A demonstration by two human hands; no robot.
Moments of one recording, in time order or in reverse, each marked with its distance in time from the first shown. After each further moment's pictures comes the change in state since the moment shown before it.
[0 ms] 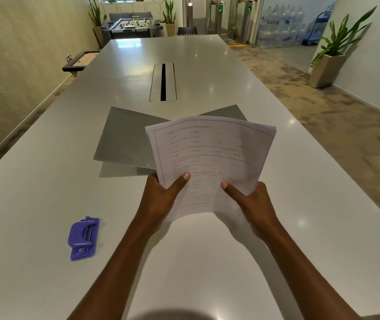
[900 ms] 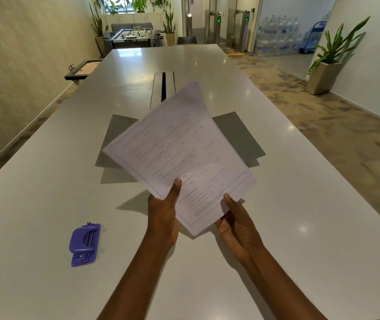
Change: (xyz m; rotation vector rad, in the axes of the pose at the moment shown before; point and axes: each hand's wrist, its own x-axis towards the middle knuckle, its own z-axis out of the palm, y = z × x) left_hand -0.015 -0.009 0.021 -0.487 0.119 -0.124; right_hand -0.020 0.029 0.034 0.906 -0.136 0.306
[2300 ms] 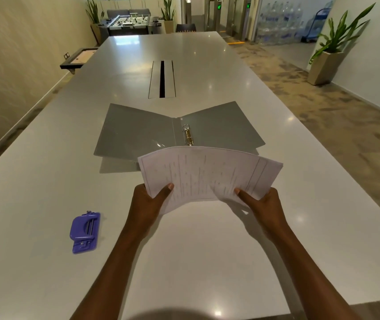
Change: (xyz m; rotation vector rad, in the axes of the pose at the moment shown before) left_hand 0.009 0.004 -0.056 0.562 -0.035 0.156; right_hand -0.011 -0.057 -0.032 -1.027 0.283 -0.352
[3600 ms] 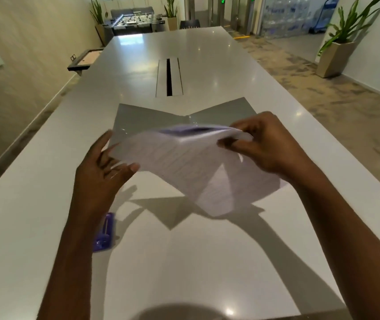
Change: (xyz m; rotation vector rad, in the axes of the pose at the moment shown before) left_hand 0.006 0.074 -0.098 0.075 0.033 0.225; right_hand 0.030 -0.161 0.038 -0.541 -0.292 -0.469
